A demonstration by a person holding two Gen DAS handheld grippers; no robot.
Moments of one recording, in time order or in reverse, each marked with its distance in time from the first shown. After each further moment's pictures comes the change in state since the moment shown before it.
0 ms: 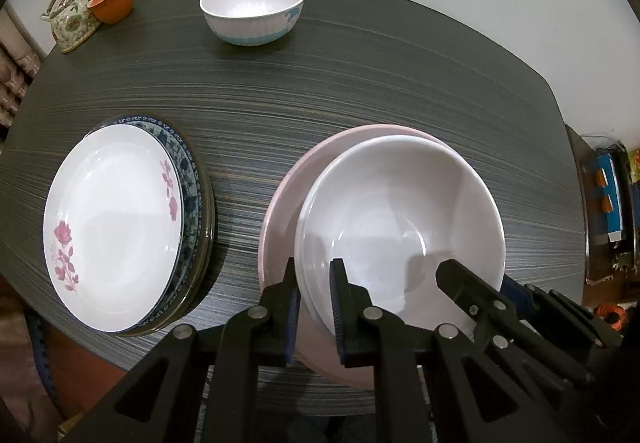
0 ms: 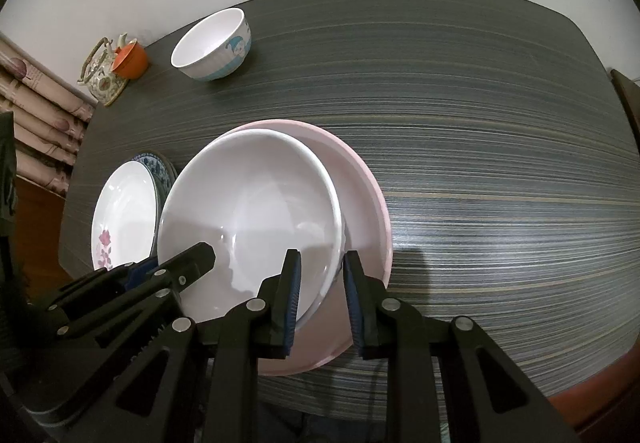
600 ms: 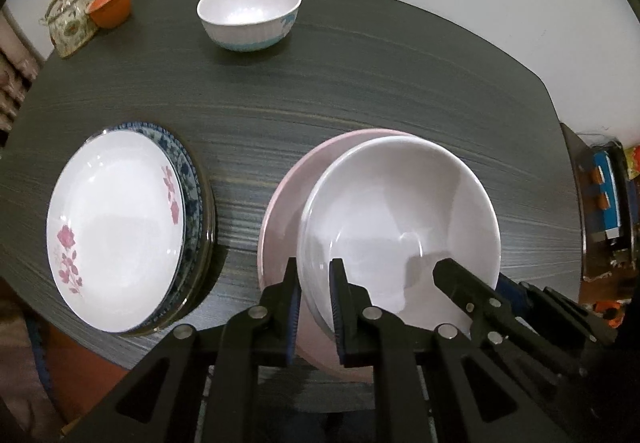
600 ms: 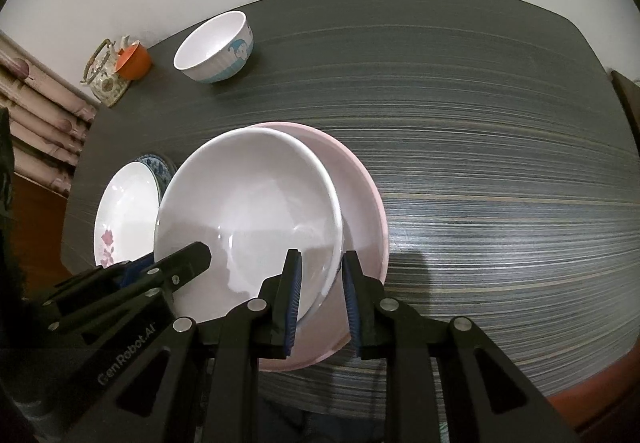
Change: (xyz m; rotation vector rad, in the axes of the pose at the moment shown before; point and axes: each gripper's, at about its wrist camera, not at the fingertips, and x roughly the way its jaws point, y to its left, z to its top) left arm -0.005 0.001 0.000 0.018 -0.010 0.004; right arm -0.004 0.000 0.000 -0.007 -0.005 0.000
